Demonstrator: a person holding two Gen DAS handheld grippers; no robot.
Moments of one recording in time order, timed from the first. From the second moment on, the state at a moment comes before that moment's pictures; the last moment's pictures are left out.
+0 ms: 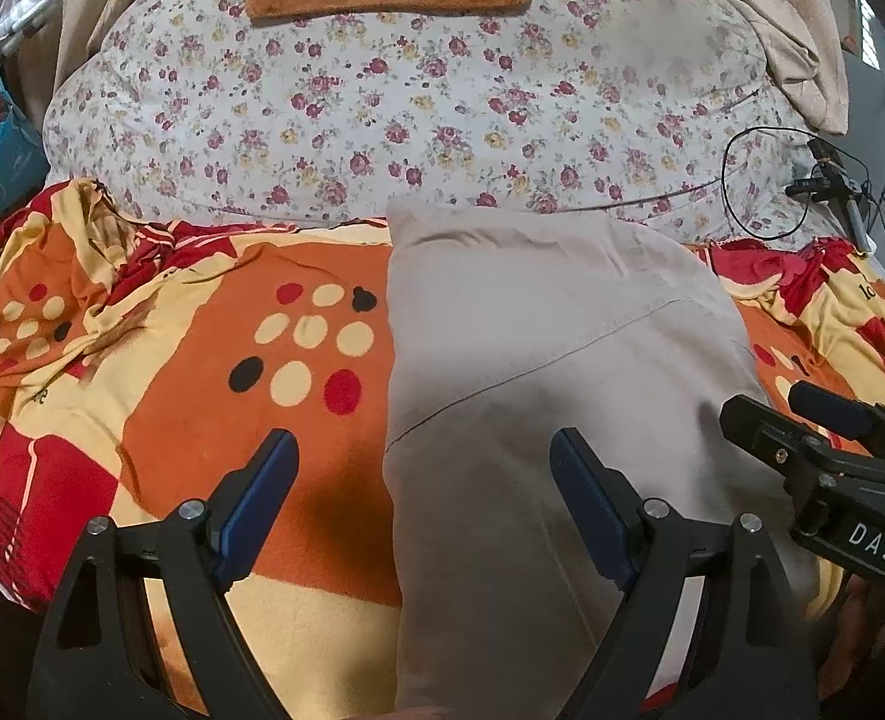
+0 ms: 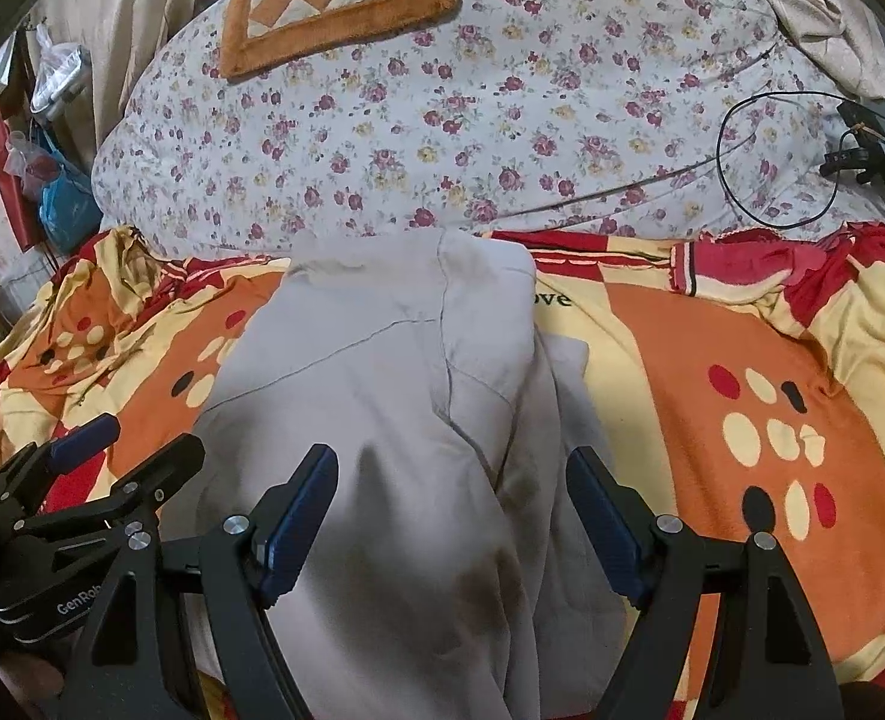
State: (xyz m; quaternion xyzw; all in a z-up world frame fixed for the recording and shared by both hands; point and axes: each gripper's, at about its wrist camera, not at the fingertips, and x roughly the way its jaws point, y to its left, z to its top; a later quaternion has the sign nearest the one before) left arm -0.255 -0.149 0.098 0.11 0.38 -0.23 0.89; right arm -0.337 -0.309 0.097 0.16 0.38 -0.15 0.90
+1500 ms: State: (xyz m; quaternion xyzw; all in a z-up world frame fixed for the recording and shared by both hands) left arm -0.245 -0.150 0.090 0.11 0.38 -0.23 0.89; right arm -0.326 -0.309 0.087 0.16 0.39 -0.14 0.89
